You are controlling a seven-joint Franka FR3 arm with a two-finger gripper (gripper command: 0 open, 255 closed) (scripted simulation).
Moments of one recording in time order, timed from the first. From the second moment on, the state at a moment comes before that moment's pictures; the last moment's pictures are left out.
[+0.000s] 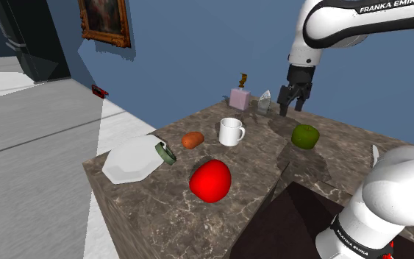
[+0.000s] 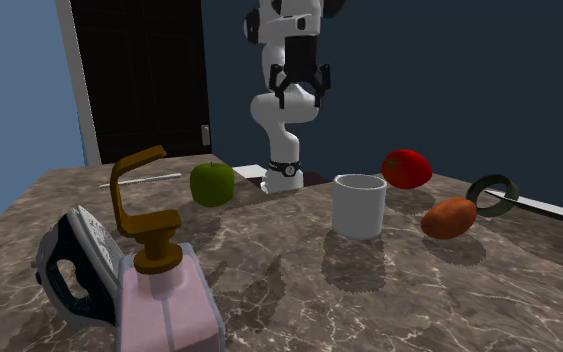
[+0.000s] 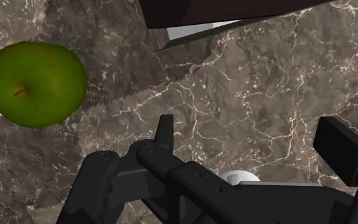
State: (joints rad) arm -0.06 -0.68 -0.14 -2.47 -0.07 1.72 -0.05
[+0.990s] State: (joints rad) arm -0.19 -0.38 -0.45 -2.35 -0.18 1.85 -0.34
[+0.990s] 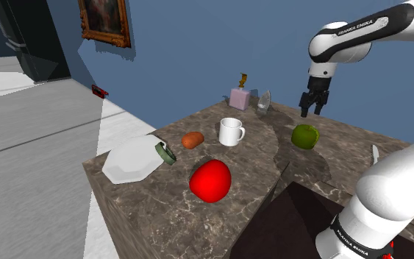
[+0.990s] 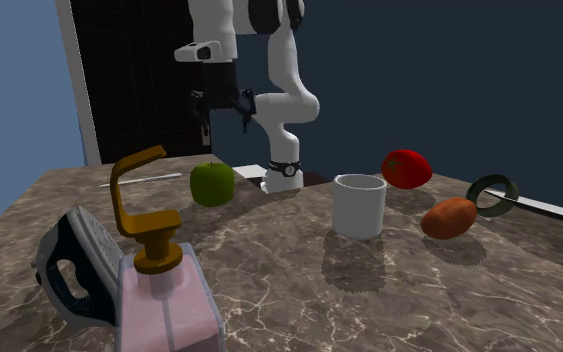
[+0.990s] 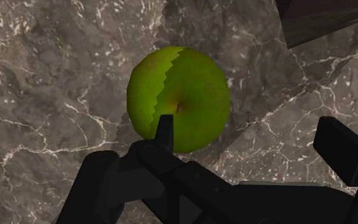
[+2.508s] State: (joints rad) arm -0.21 -0.25 -0.54 -2.38 -0.17 2.00 -0.42
